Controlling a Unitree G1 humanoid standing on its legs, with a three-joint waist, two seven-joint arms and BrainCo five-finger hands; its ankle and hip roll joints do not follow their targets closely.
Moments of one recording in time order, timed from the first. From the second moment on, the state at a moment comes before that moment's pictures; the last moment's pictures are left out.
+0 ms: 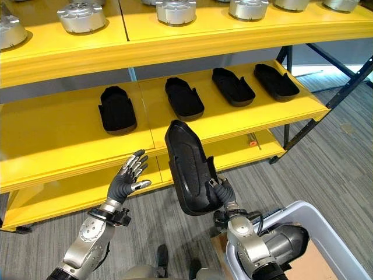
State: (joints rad) left arm 0.08 0.38 -0.35 -0.03 -0.46 -0.29 0.00; right arm 0.01 -0.37 0.36 0.13 0.37 0.00 -0.24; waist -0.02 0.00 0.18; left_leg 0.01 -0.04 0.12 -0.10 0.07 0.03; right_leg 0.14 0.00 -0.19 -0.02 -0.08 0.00
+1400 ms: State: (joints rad) left arm 0.10 0.42 -0.26 0.01 -0.42 -0.32 0.01; right arm 0.00 -0.33 0.30 0.11 0.35 -0.02 -0.25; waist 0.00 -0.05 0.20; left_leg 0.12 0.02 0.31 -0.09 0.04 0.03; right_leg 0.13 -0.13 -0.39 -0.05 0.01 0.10
